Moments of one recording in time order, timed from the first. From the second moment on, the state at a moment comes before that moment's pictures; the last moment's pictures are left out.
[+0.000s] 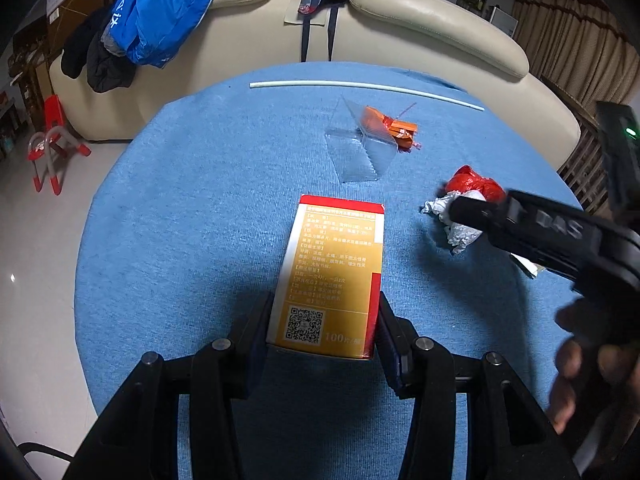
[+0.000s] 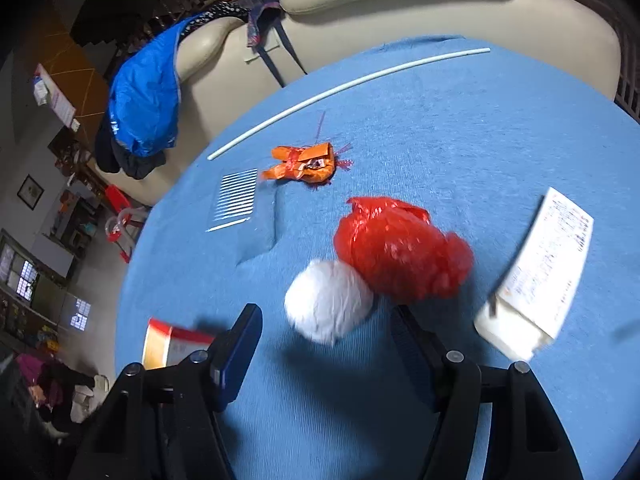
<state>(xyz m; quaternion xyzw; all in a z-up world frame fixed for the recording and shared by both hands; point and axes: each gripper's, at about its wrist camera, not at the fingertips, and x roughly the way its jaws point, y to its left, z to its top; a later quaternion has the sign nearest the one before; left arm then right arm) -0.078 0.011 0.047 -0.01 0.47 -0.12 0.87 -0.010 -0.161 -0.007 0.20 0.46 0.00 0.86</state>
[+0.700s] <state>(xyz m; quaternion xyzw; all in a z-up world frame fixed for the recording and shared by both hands) -0.114 -0.012 0.062 0.02 0.47 -0.13 0.88 -0.108 -0.210 0.016 0.23 0.43 0.00 0.87</state>
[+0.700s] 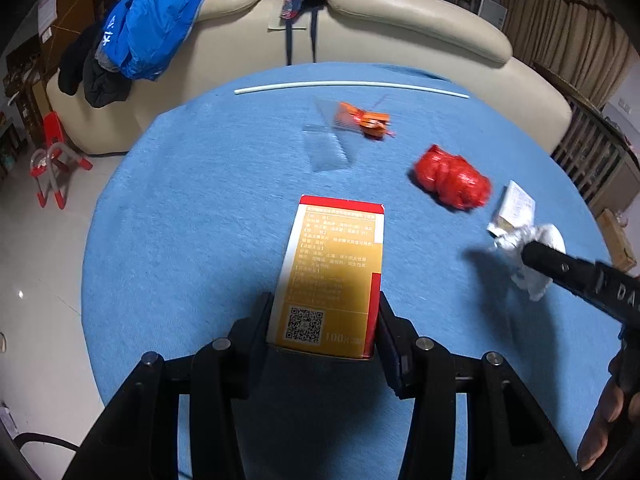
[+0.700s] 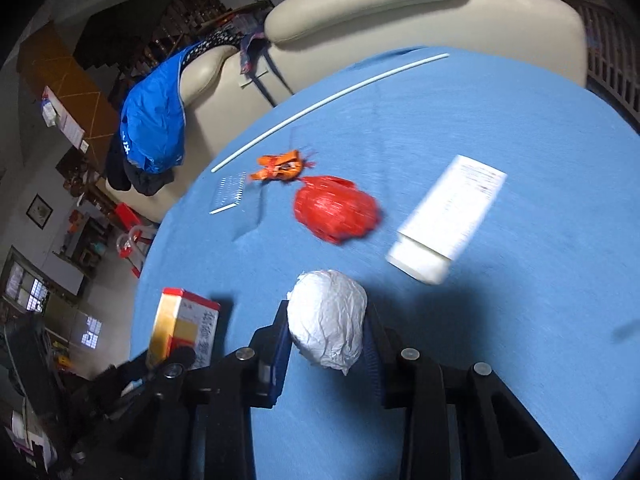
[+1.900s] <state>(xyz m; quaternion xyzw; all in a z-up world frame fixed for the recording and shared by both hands) -0.210 -0.107 0.101 0.11 0.42 -0.21 0.88 -0.293 -0.287 0.049 0.28 0.34 -0.08 0.89</state>
